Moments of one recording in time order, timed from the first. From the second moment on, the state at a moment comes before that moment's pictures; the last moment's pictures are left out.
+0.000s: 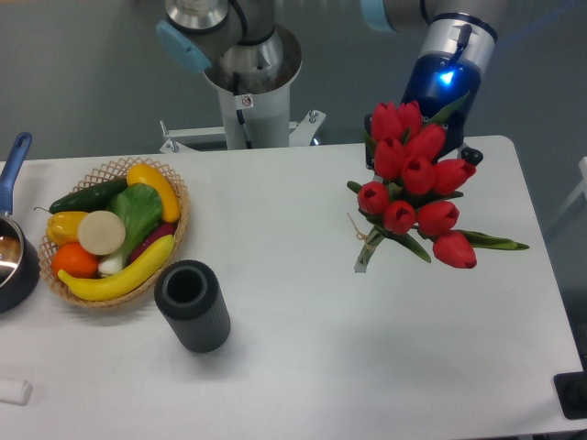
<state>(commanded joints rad) 2.87 -1.69 -1.72 -0.72 0.51 0.86</state>
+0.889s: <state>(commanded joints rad) 2.86 -1.61 -1.74 -0.73 0.75 0.86</state>
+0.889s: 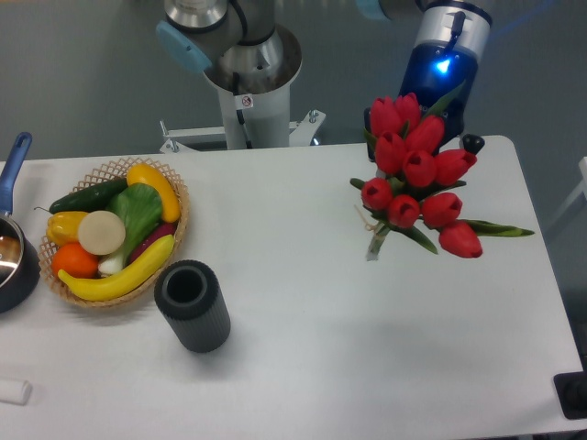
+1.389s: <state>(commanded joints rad) 2.82 -1.59 -1.76 -0.73 1.03 0.87</state>
